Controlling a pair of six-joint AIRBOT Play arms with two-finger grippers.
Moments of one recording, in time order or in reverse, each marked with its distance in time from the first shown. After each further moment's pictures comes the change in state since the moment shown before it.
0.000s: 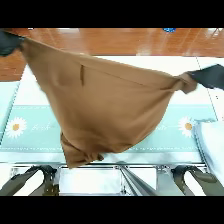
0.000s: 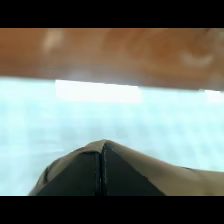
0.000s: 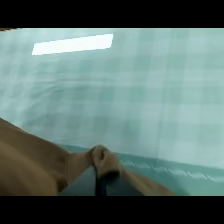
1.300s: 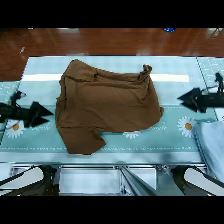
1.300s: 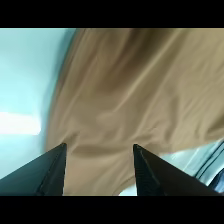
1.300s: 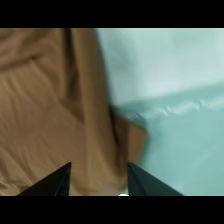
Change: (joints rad) left arm 0.333 -0.214 -0.525 0.200 -0.400 -0.192; right arm -0.366 -0.373 -0.267 0.112 0.087 -0.141
